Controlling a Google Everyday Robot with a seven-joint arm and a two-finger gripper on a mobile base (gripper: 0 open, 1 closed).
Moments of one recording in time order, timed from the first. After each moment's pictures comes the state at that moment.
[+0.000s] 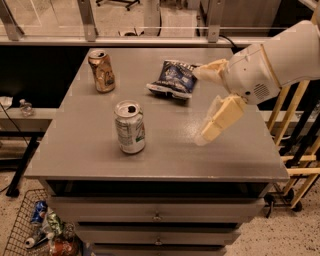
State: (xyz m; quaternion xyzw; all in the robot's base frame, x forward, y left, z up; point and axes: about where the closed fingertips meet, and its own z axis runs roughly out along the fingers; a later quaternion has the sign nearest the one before) arm 0.479 -0.080 0.946 -0.63 0.66 0.22 0.36
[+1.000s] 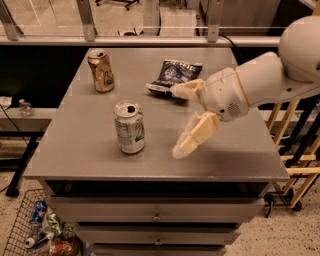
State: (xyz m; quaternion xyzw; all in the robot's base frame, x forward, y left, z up) arm 0.474 -0.036 0.911 -0.62 0.62 0.30 0.37
